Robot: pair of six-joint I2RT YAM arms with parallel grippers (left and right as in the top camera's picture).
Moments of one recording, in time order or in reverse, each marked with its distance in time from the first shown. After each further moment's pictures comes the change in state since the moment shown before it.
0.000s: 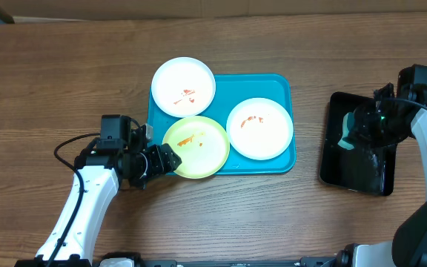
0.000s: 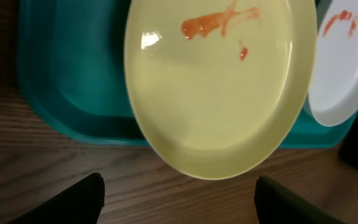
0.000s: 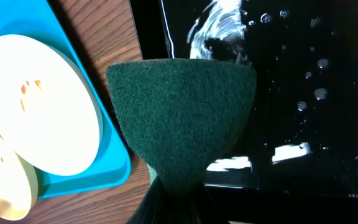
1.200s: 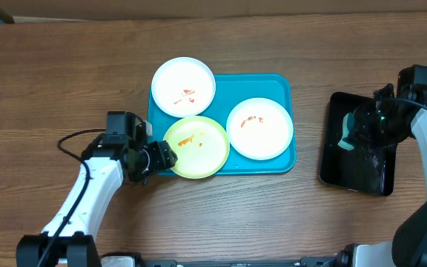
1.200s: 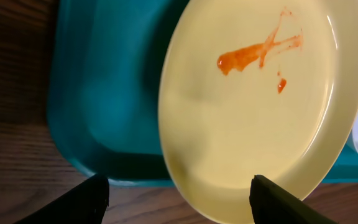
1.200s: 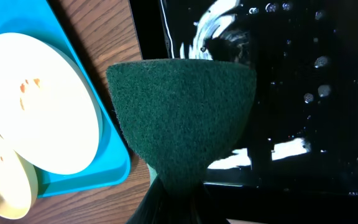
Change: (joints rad) left arm -0.027 0.100 0.000 0.106 -0.087 -0.015; right arm 0.000 0.000 0.000 -0.005 0.000 0.000
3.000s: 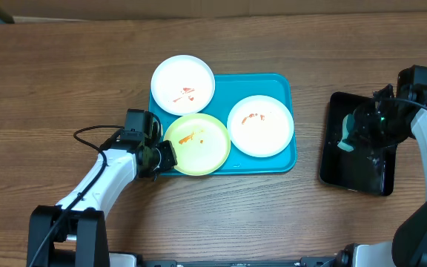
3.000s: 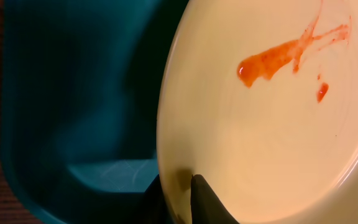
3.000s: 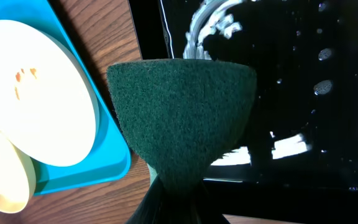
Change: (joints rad) left arm -0.086 0.109 0.000 0.097 -0.088 -0.055; right arm 0.000 0.000 0.000 -0.014 -0.001 0.000
